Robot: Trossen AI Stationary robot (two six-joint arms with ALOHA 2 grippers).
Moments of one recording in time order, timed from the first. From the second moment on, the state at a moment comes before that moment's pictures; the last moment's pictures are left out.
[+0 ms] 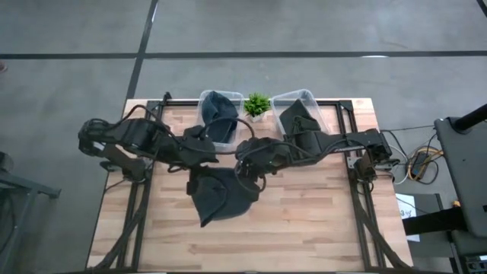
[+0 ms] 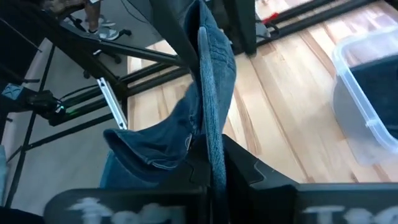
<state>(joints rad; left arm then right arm) -0.27 1.48 1.95 -1.29 -0.21 -0.30 0.20 1.85 2.06 -0.82 0.08 0.52</state>
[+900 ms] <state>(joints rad) -0.27 1.20 1.99 -1.12 -0.47 -0.68 0.21 1.65 2.06 -0.78 0.78 0.44</state>
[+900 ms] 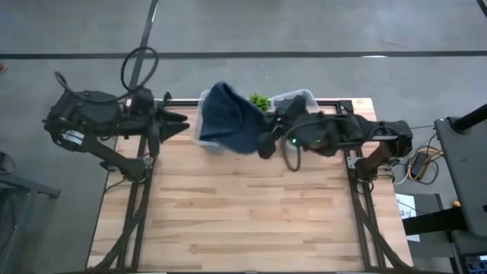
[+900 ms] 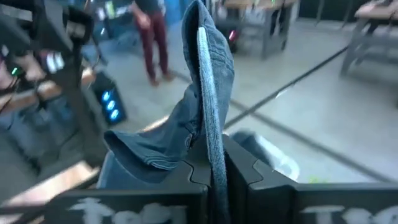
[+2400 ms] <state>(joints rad) -0.26 1.34 1.99 -0.89 -0.81 -1.03 0.24 1.71 2.04 0.14 1.07 -0.47</state>
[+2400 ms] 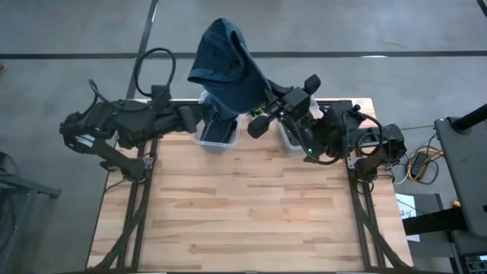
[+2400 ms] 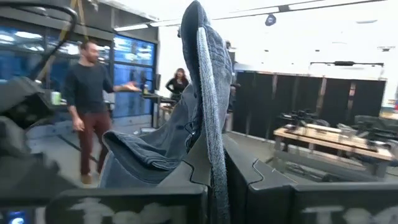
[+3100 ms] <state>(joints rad) -0.23 1.37 1.99 -0.79 -0.77 -0.96 0.25 1.72 2.04 0.13 0.91 -0.39</state>
